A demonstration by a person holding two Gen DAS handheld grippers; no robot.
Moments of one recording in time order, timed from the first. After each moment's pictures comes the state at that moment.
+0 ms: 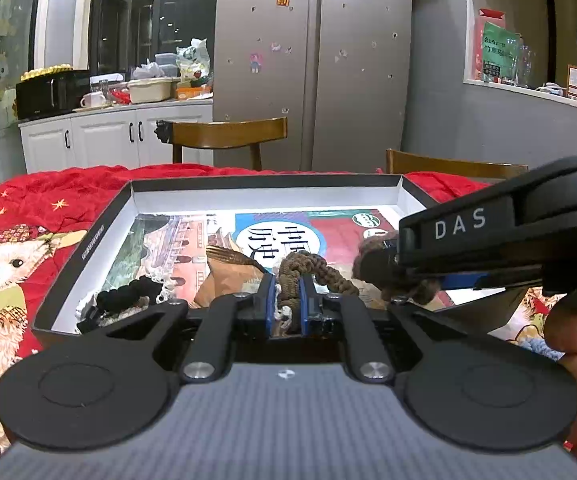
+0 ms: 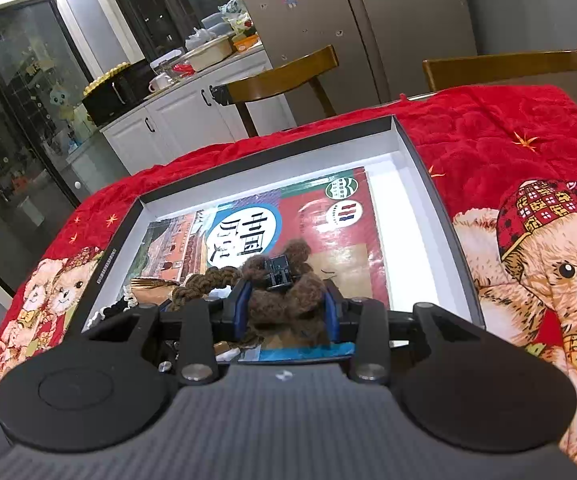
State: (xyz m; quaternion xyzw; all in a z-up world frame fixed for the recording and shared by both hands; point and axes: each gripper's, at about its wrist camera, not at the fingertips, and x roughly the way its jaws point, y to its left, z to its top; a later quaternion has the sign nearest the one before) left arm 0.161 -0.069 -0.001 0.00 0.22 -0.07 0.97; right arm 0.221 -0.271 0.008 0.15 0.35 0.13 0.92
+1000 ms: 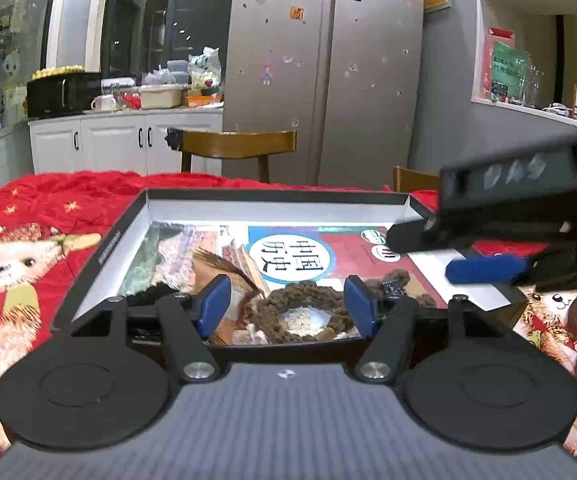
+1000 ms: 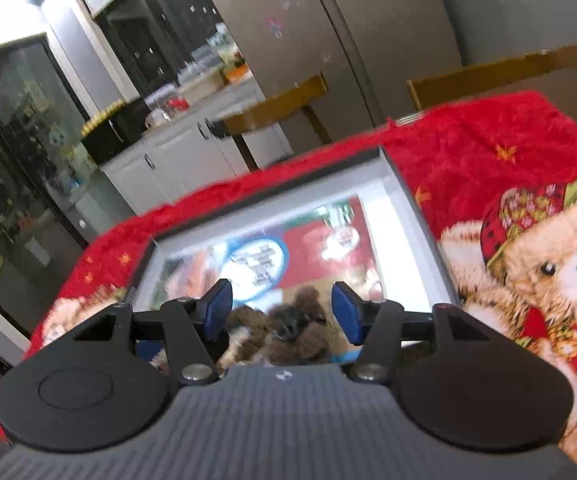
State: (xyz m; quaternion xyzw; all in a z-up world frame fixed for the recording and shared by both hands) left arm 0.152 -0.061 0.008 -0.01 0.20 -0.06 0.98; right arm 0.201 -0.283 0.035 0.20 0.31 0.12 0.92
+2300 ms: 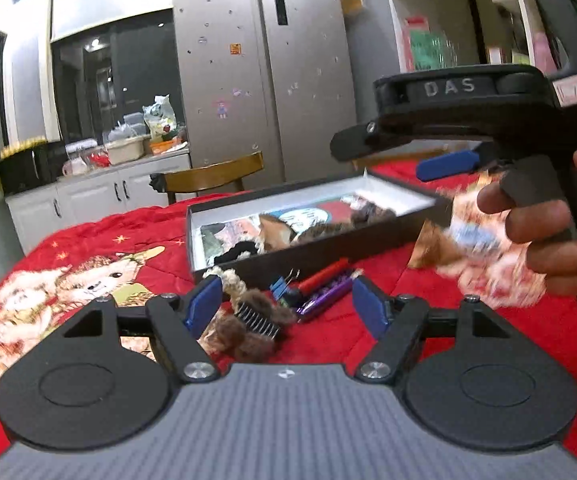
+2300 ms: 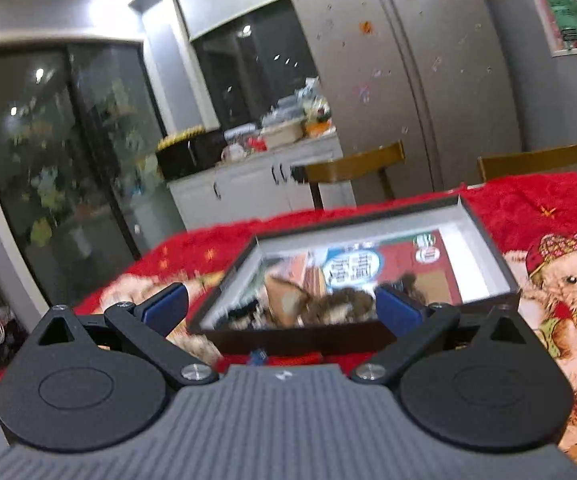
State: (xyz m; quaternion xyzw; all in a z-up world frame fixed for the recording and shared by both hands) left arm -0.016 0.021 0.019 0.11 0.16 -0.13 0.97; right arm 0.098 -0.227 0.042 0.12 0.20 0.20 0.95
